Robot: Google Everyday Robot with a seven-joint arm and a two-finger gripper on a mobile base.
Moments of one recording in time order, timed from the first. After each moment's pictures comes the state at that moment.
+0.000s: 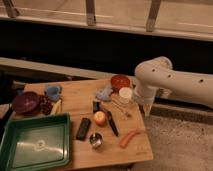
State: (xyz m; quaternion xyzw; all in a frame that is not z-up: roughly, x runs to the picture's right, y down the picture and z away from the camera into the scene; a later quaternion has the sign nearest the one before) arm 0.172 0.099 0.693 -0.18 0.27 0.82 0.47
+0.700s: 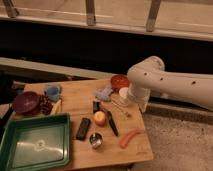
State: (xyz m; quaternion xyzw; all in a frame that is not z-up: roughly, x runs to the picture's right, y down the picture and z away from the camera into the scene) arm 0.133 0.073 0.704 -0.14 0.22 0.80 0.54
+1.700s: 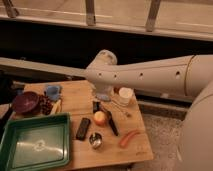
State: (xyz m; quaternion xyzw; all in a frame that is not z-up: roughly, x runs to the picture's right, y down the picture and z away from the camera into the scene) arm -0.003 0.023 0.730 -0.13 0.14 0.75 0.64
